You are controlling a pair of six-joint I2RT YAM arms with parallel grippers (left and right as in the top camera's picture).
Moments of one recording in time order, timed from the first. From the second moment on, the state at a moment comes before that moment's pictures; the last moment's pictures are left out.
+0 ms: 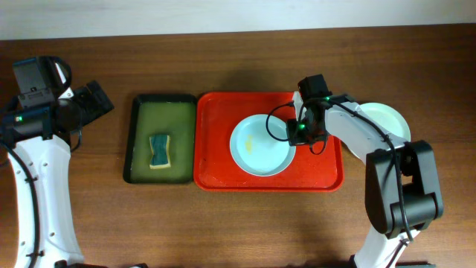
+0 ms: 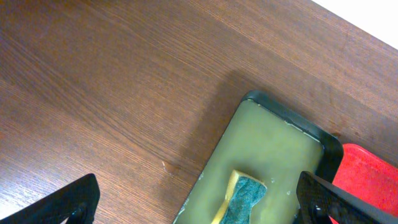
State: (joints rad) left arm 0.26 1.50 1.49 -0.94 -0.05 -0.27; right arm 0.21 1.93 1.27 -0.72 -0.17 0.12
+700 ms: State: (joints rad) left arm 0.26 1.50 1.49 -0.94 -0.05 -0.27; right arm 0.21 1.93 1.27 -0.69 -0.26 0.20
